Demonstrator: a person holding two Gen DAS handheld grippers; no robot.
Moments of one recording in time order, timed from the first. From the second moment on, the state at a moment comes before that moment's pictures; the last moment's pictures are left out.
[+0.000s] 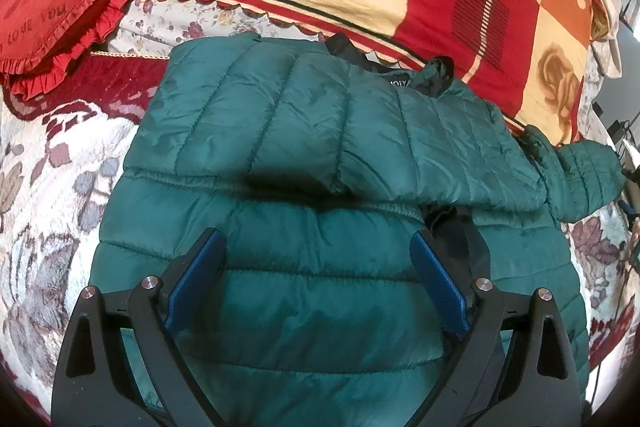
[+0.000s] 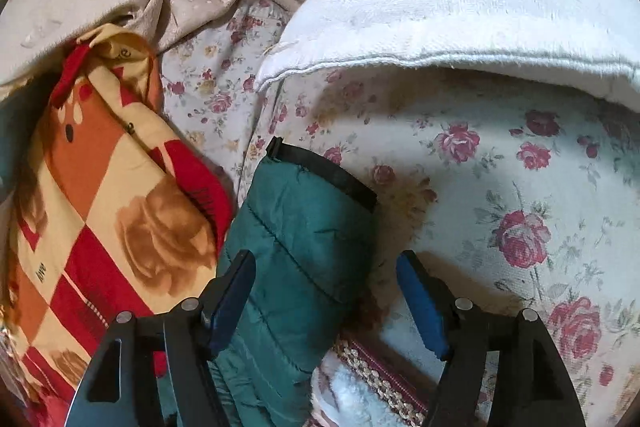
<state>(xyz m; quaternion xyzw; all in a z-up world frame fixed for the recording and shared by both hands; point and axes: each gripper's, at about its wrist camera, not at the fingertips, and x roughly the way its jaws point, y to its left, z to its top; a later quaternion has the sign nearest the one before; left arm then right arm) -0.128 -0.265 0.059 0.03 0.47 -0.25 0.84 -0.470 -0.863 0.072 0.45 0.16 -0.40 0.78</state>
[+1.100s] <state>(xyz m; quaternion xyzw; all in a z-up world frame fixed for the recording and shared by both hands) -0.128 -0.266 0.055 0.03 0.47 -0.26 0.84 -0.459 -0.850 0.076 0.48 0.14 -0.33 0.80</state>
